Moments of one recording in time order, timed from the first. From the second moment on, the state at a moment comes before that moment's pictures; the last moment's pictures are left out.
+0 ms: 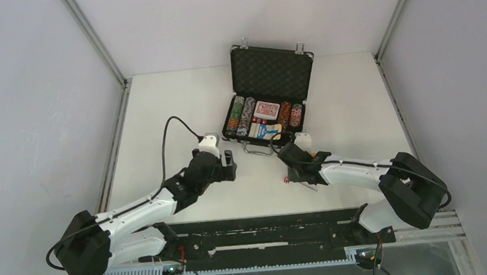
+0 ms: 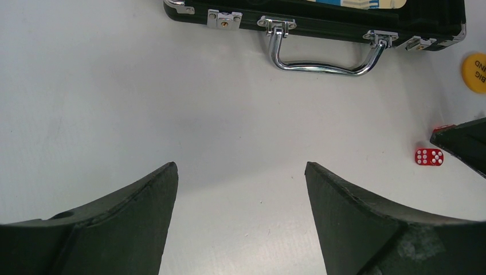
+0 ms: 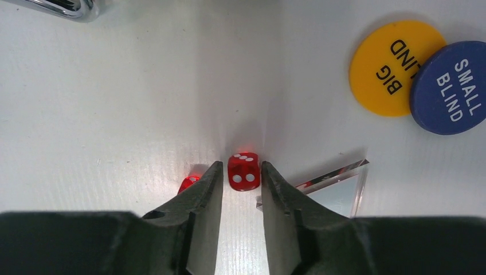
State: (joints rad) left arm -0.80 1.08 0.47 0.01 -0.33 -0.47; right arm 0.81 1.40 0.65 -0.37 0.37 0.76
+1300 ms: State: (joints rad) left arm -0.80 1.13 0.47 0.00 -0.36 -0.45; right arm 0.54 1.94 1.47 -0.40 0.22 0.48
